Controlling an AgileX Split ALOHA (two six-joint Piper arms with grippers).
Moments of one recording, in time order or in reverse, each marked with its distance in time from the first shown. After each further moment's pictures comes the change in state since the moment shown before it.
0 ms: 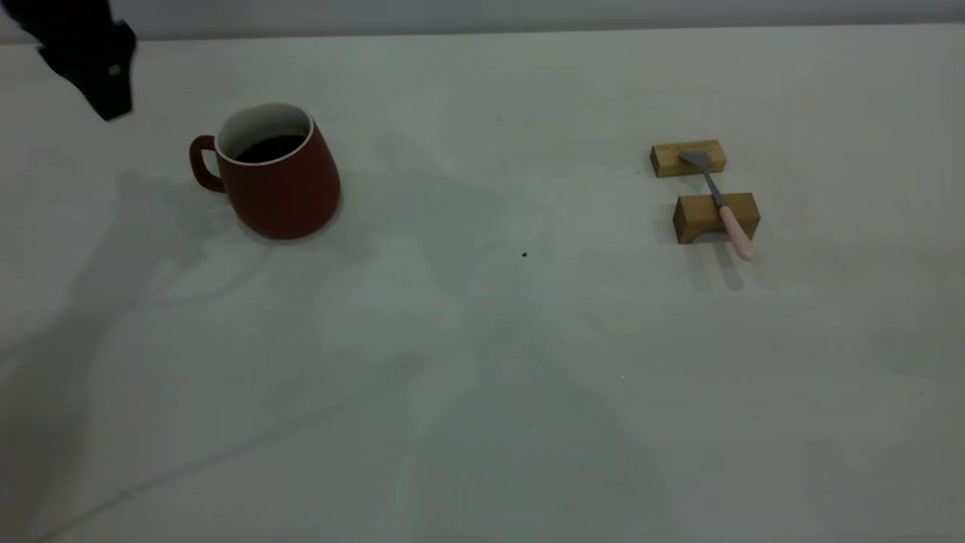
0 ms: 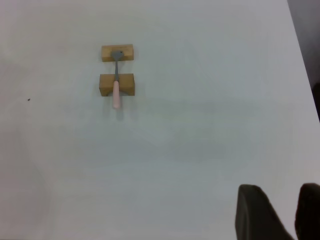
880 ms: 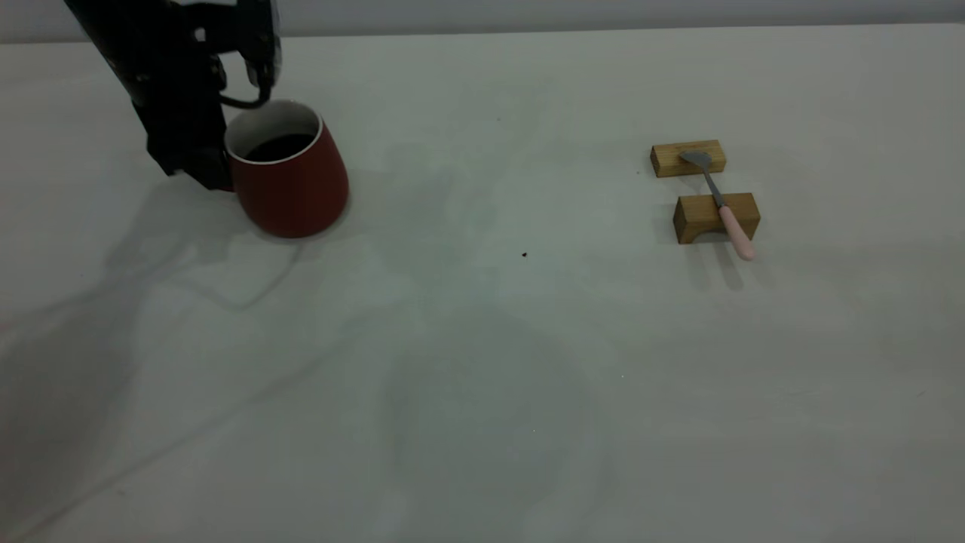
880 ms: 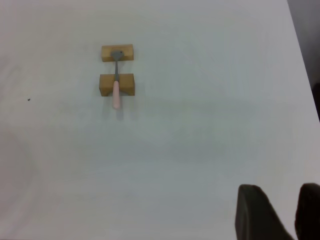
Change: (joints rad) left arm -0.010 0.230 -0.061 -0.275 -0.216 0.603; right arm 0.000 0.000 0.000 0.000 0.000 0.000
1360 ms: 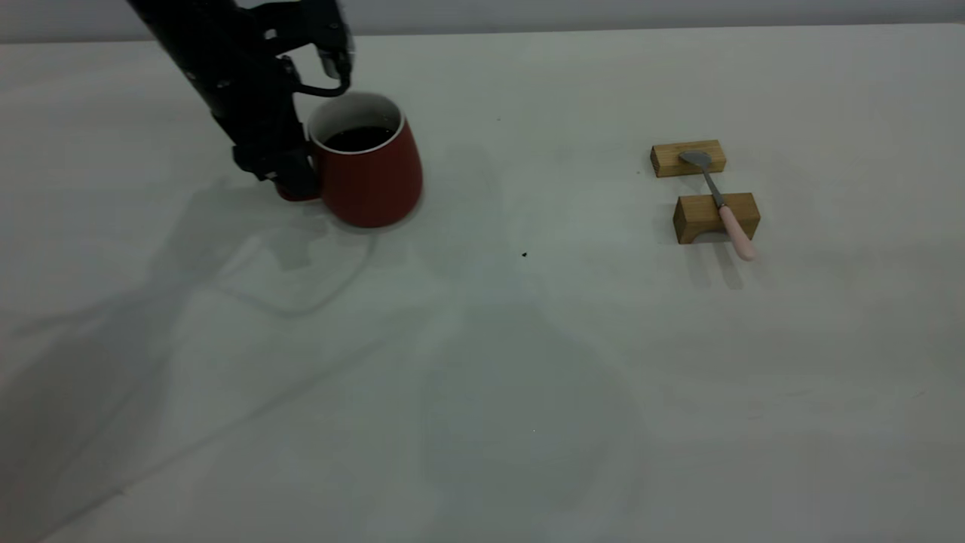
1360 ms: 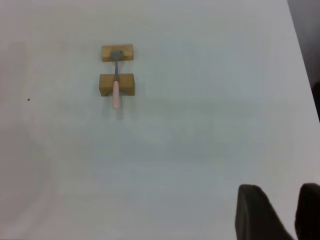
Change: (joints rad) left arm -0.098 0.002 0.000 -0.218 -0.011 0.004; right arm 0.000 0.000 0.000 0.000 0.000 0.000
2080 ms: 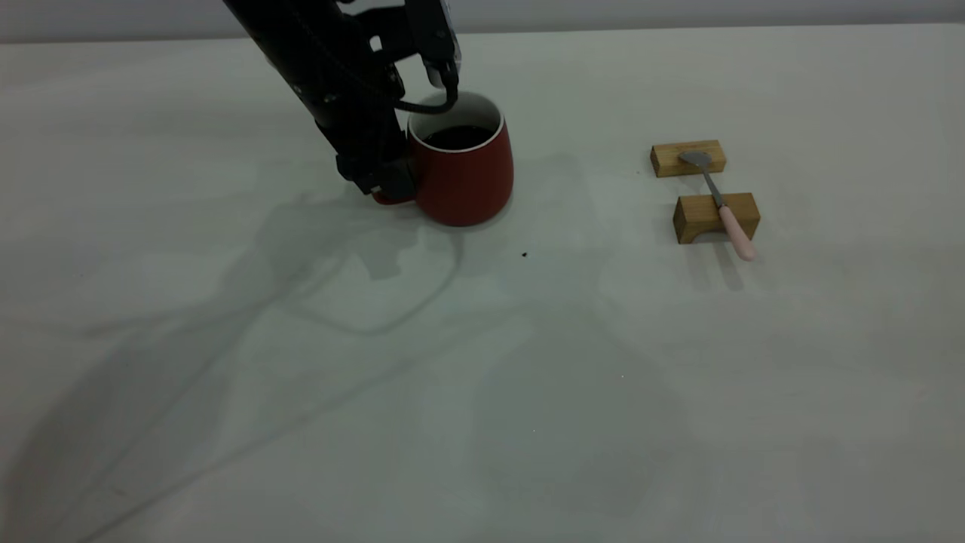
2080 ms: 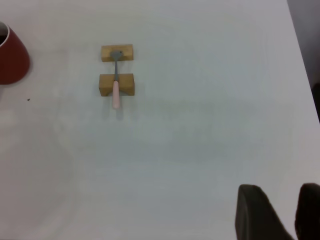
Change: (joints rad) left arm -0.152 0.018 -0.001 -0.076 -0.115 0.000; right arm 0.000 0.000 0.000 0.000 0.000 0.000
